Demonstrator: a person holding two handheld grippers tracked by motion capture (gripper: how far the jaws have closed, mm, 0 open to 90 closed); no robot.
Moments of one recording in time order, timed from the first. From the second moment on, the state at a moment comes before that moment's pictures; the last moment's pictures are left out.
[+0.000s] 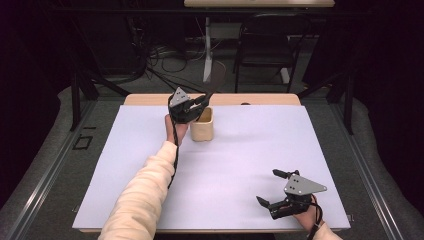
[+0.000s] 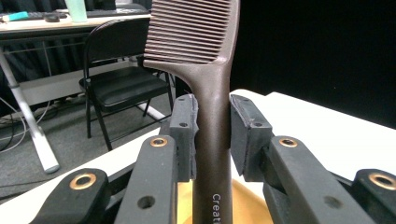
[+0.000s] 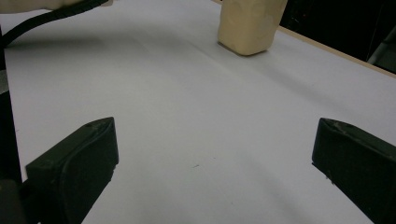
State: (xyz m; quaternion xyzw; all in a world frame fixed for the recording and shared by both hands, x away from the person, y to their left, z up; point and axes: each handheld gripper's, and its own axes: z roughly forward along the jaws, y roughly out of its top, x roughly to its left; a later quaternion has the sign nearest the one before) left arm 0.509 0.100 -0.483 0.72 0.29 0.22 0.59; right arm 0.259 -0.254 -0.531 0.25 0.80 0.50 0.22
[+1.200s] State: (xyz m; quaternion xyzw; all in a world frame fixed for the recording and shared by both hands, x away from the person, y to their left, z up) left arm 0.502 0.101 -0.491 0.74 0.27 0.22 0.58; right arm 0.259 -0.254 -0.532 0.25 0.80 0.51 0.22
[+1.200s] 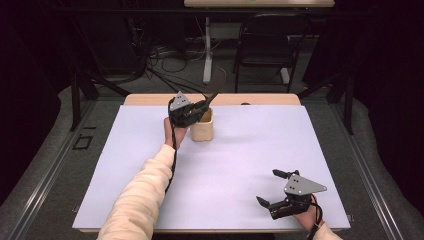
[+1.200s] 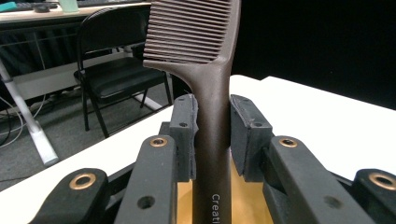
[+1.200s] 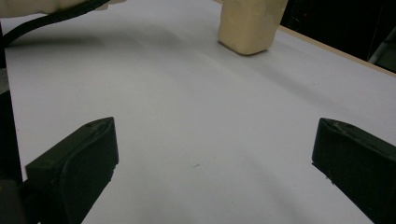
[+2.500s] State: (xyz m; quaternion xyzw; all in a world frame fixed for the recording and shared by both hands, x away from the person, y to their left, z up) left arm 0.498 0.100 -0.493 0.77 0.26 0.22 0.54; right arm 0.259 -0.254 -0.532 0.25 0.80 0.50 0.22
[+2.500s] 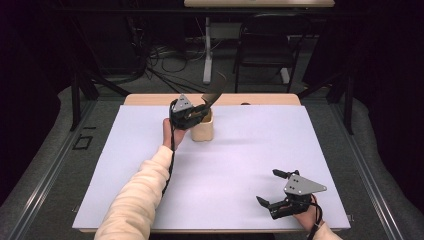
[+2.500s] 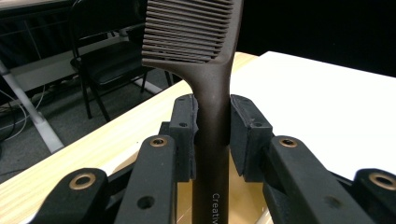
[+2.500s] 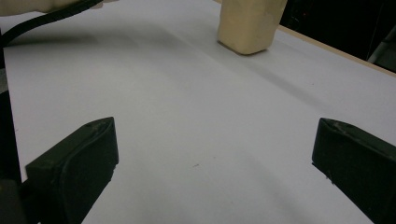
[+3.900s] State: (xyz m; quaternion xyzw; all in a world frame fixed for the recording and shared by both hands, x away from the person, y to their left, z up) left arm 0.499 0.095 -0.498 0.78 0.28 0.21 0.51; right arm 0.260 -0.254 -0.532 0.25 0.80 0.50 0.22
